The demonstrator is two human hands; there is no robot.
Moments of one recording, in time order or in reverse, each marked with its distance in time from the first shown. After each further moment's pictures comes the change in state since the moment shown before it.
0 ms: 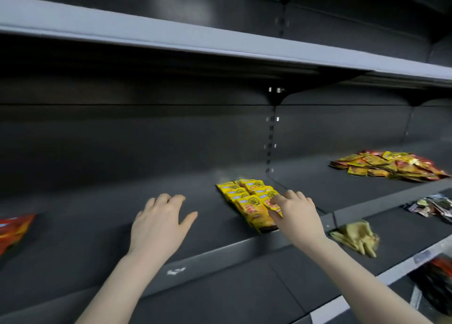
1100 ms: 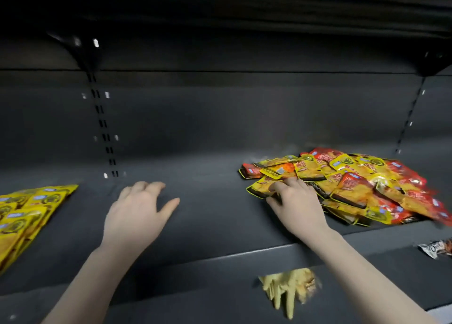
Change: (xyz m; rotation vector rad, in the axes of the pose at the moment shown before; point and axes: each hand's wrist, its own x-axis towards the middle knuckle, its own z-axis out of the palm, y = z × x) left_hand 0.180 0.458 0.222 0.020 0.029 -0.284; right_hand 0.188 0.515 0.152 0.173 -0.021 -0.166
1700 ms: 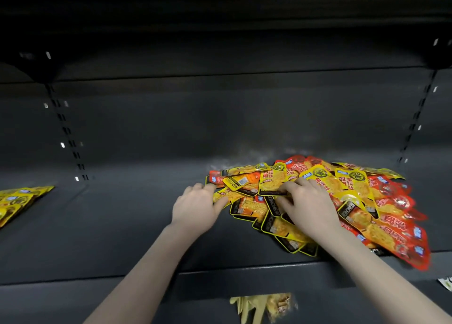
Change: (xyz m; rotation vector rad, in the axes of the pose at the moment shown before) left_hand 0.037 0.186 0.093 0.092 -0.209 0.053; right_hand 0.037 0.147 -0.006 0.099 -0.080 -0.081
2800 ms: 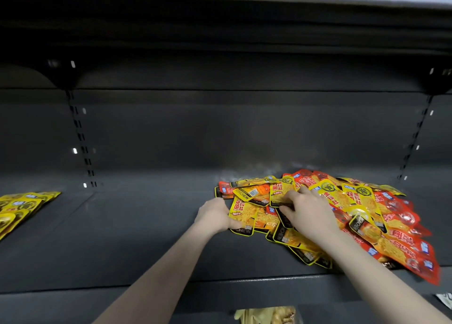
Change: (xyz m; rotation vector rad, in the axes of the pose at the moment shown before) left_hand 0.032 -0.008 0.015 -0.318 -0.304 -0.141; right_hand 0.013 -0.024 -0.002 -0.118 -0.135 0.064
